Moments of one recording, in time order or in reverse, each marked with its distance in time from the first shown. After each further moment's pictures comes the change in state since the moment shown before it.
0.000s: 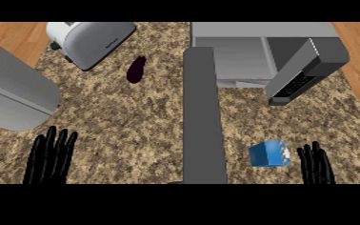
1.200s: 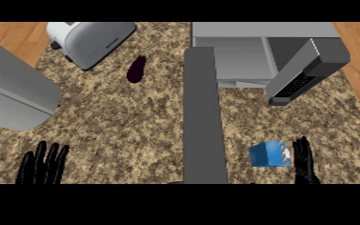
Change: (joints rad) left arm 0.087 0.014 0.029 0.012 0.020 -0.067 -0.086; right arm -0.339 -0.017 -0.279 0.786 -0.099 -0.026 -0.430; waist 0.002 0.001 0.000
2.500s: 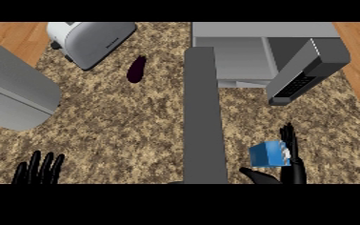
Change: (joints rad) left arm 0.053 0.009 0.027 0.008 0.017 -0.062 -0.037; right arm -0.197 0.011 -0.042 0.255 -0.008 0.004 -0.109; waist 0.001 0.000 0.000
